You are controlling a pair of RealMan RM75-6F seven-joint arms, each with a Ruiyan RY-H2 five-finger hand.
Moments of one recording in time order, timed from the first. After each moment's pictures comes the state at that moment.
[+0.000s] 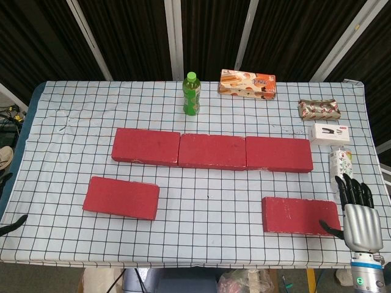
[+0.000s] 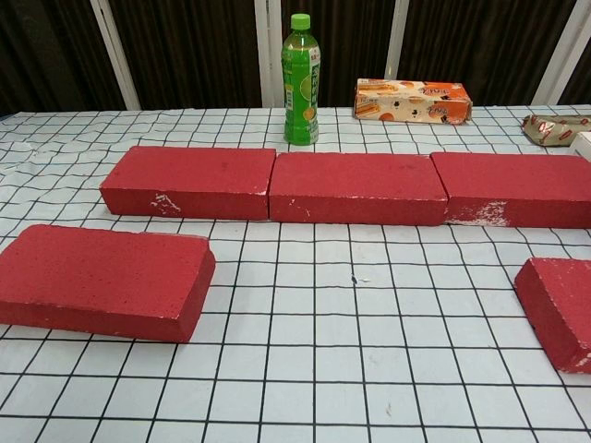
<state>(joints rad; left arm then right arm) 0.00 -1.08 -0.06 -1.69 1.51 1.61 0.08 0.04 -1.12 0.09 -1.94 -1.38 1.53 -0.34</state>
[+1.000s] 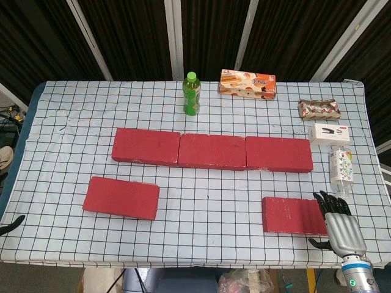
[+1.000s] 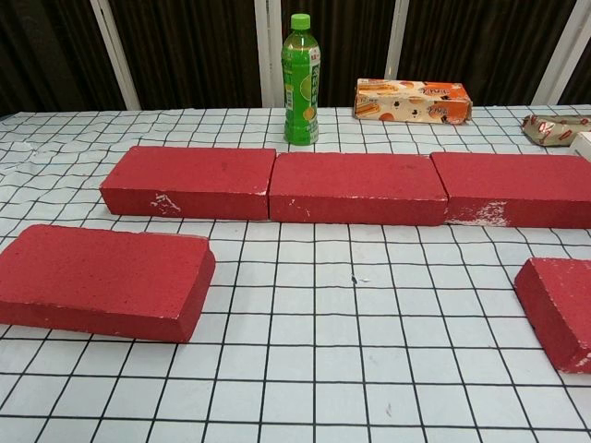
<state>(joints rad) 0.01 -1.06 -0.06 -1.69 1.51 1.63 0.05 0.11 -1.01 0.02 -2.05 -1.23 1.27 -0.41</state>
